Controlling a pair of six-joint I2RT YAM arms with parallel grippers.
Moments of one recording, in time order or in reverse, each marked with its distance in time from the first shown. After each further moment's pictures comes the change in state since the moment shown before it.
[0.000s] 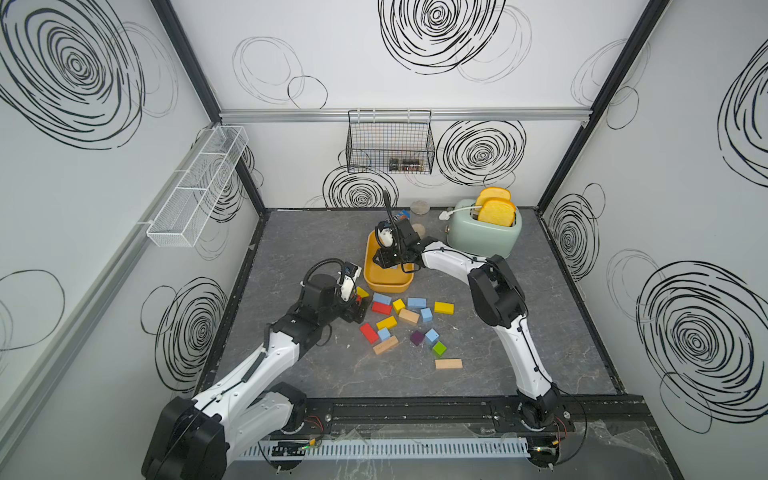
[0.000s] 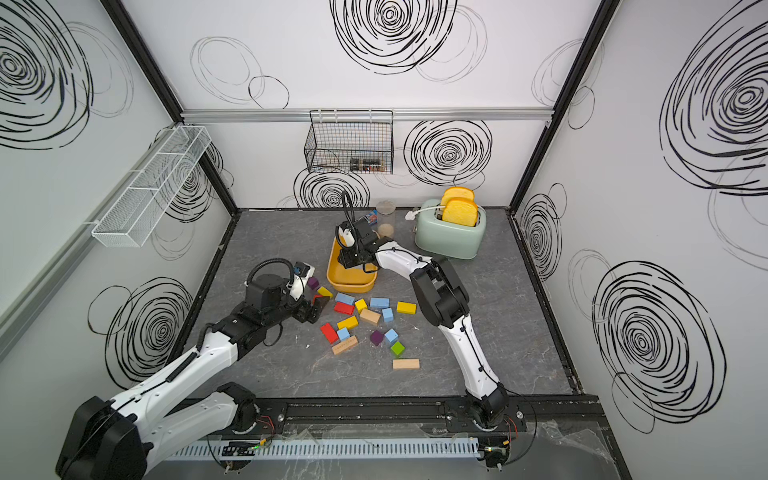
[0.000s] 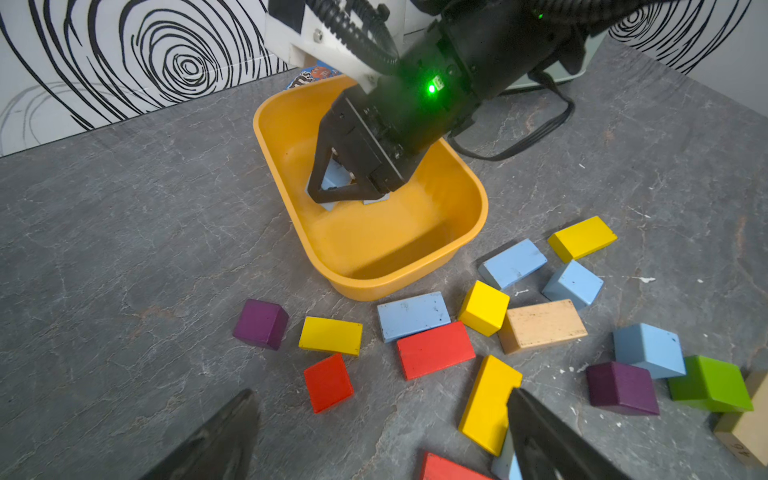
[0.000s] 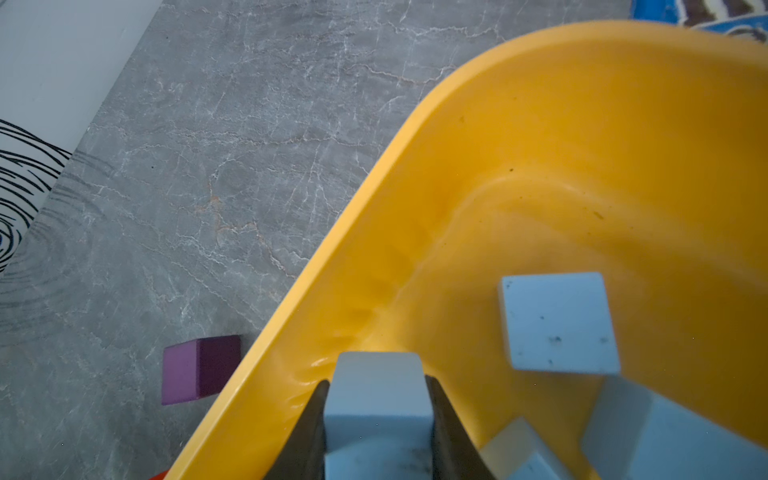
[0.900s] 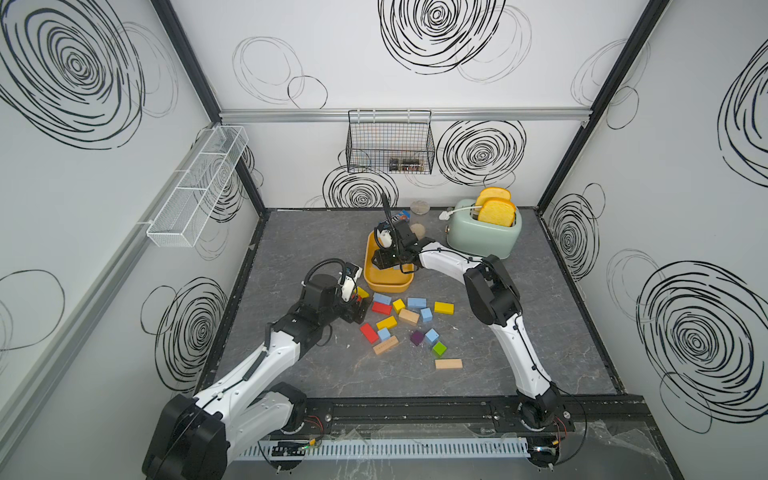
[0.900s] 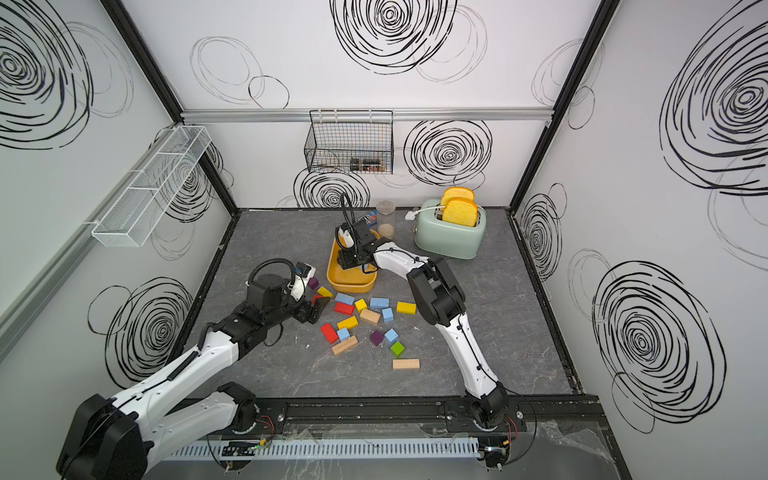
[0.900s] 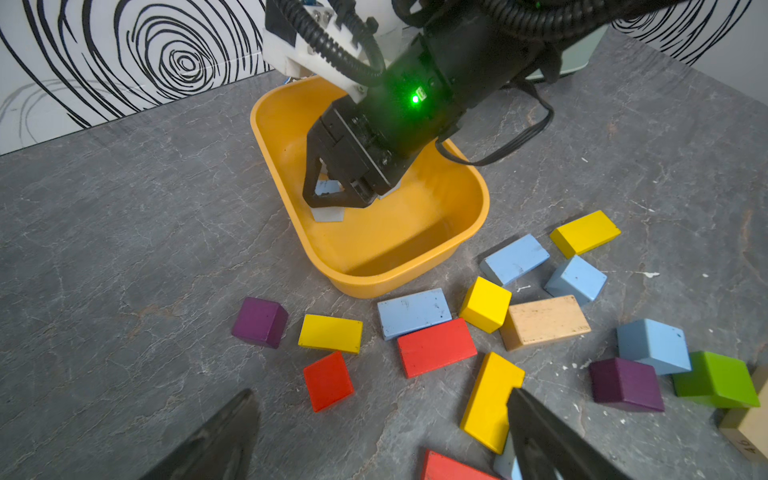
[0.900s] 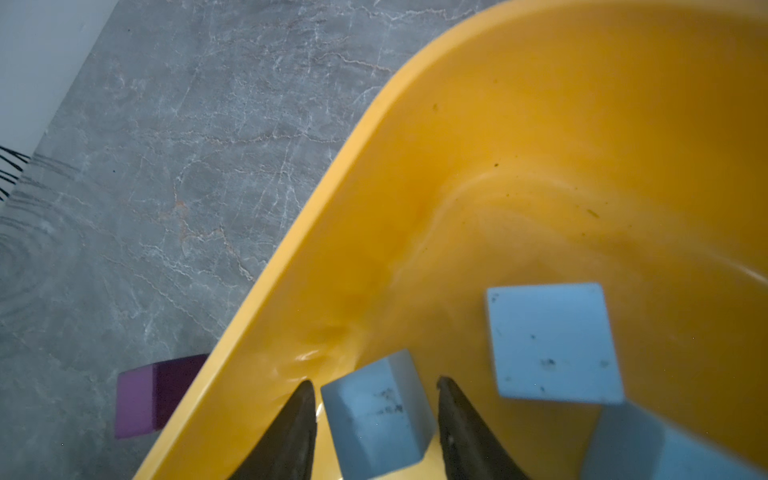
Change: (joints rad) left arm -0.002 0.009 0.000 -0.001 0.000 0.011; right arm 0.000 0.046 0.032 -0.007 0.030 0.016
